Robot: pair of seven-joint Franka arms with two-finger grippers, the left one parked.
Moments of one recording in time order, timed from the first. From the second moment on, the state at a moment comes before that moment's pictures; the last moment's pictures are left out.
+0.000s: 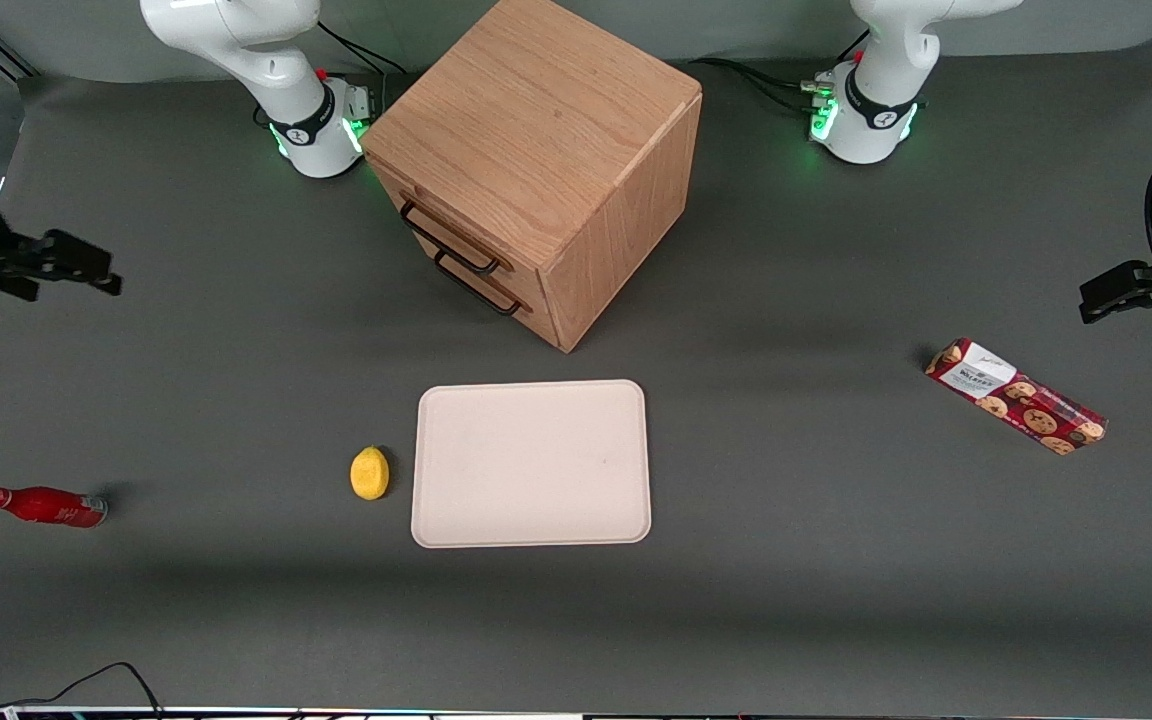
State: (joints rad) arm 0.15 0.01 -0.13 -1.56 0.01 1.48 -0.04
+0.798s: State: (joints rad) arm 0.58 0.00 -0.13 -1.54 0.06 1.41 -0.04
